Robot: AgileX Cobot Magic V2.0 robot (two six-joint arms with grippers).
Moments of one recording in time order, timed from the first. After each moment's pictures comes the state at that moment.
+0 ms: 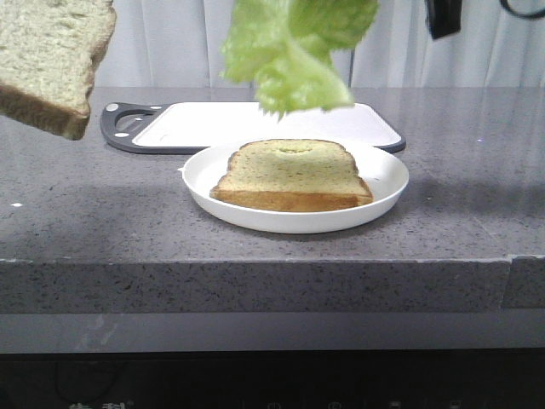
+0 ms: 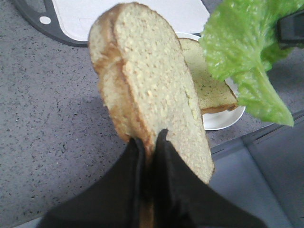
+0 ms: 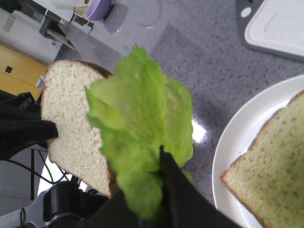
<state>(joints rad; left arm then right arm) -0.19 0.80 -0.86 -0.58 0.91 0.31 0.17 1.49 -1.08 1.37 1.05 -0.85</state>
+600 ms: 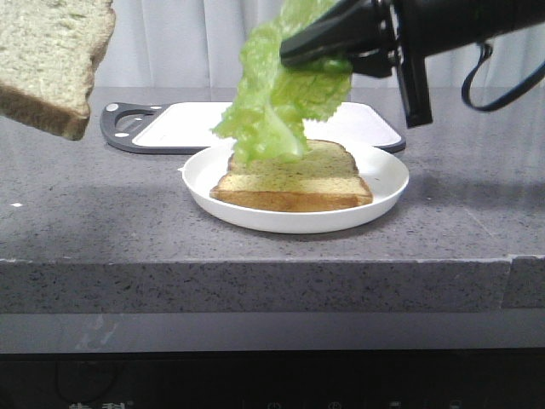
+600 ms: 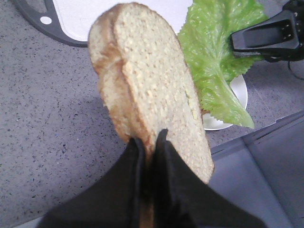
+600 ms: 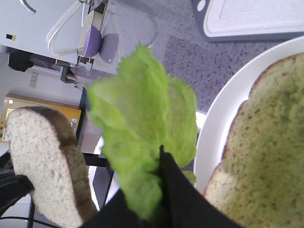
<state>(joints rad) -0.19 0.80 -0.86 -0.58 0.91 0.31 0.17 1.65 -0.99 1.60 1.00 -0.88</state>
